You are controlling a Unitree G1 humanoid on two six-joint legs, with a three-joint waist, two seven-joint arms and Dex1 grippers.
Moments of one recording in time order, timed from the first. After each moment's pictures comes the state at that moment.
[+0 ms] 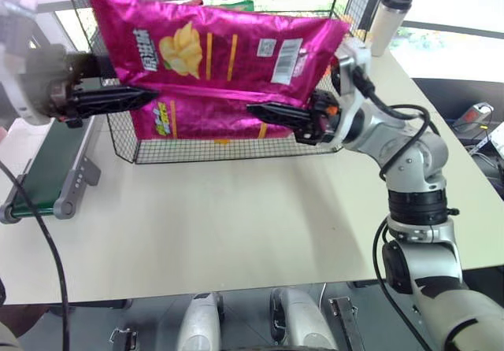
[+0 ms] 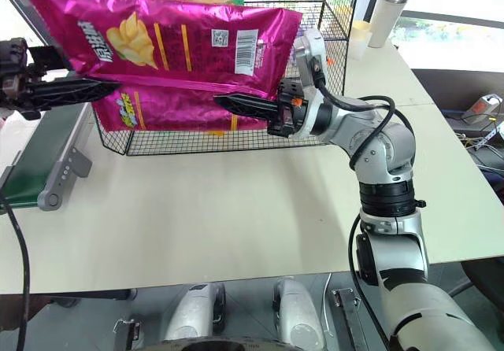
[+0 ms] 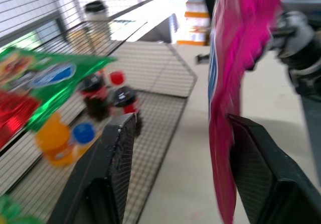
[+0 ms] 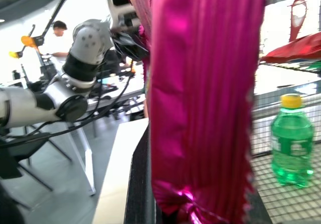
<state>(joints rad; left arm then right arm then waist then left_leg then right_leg) -0.68 1.14 0.32 -0.09 -0.84 0.78 -1.10 -0.83 -0.40 -0.07 -0.07 0.81 0.76 1.01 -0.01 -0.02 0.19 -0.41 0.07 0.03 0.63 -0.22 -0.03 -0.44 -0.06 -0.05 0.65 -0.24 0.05</state>
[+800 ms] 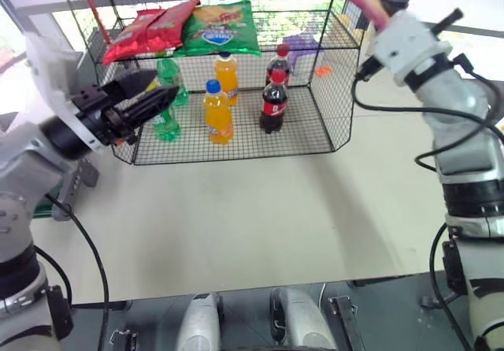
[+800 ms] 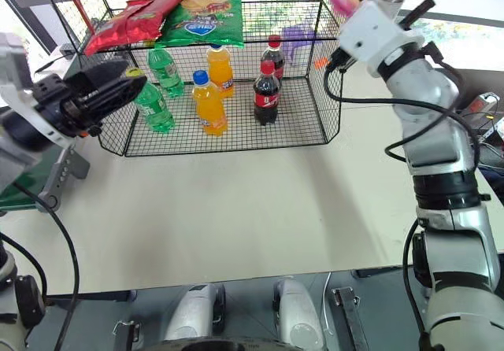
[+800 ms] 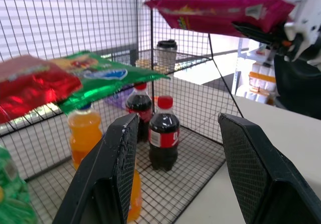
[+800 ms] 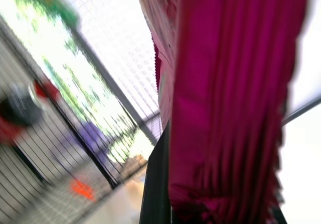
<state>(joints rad) -0.44 0.73 0.45 -0.51 -0.99 0.86 -0.49 -0.91 -0.74 0.12 0.25 -0.35 -0.07 0.24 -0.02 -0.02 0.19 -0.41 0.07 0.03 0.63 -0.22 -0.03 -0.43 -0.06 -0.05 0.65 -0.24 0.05</state>
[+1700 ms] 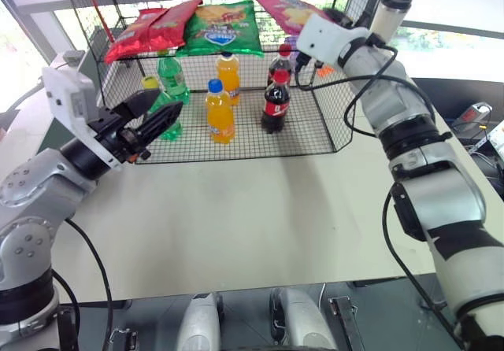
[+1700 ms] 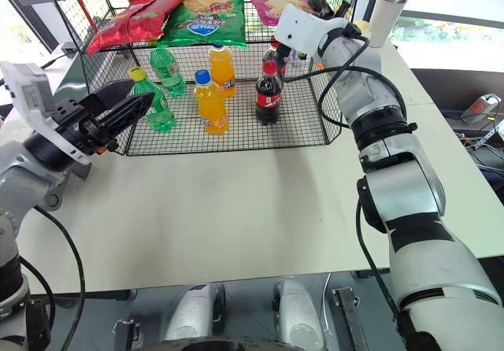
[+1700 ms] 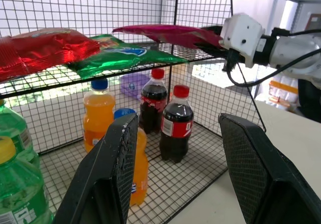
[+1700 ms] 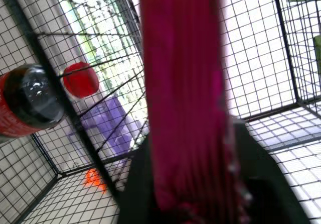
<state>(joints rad) -0.33 0.69 0.42 -0.56 -0.99 0.76 -0.38 -1.33 -0.48 0.29 0.90 -0.54 -0.09 0.19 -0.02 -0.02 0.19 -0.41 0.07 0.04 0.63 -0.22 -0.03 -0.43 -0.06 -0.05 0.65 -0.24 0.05</state>
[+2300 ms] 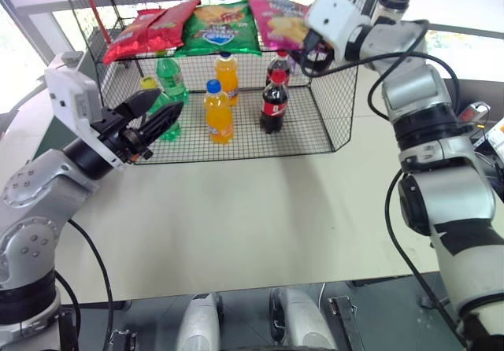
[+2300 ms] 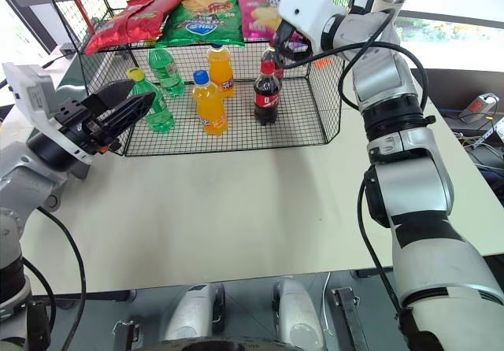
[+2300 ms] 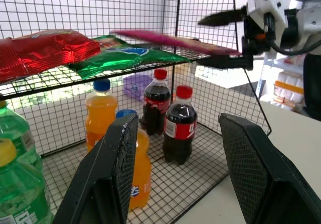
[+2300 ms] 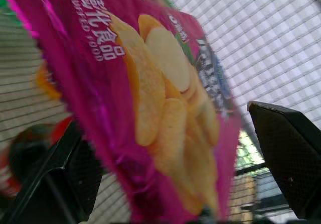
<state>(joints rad) -0.32 0.68 0.40 -0.56 -0.97 0.72 -0.37 -1.31 -0.50 0.18 0.75 -0.23 0.03 0.77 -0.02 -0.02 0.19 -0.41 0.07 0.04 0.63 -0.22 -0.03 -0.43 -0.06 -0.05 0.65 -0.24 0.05</state>
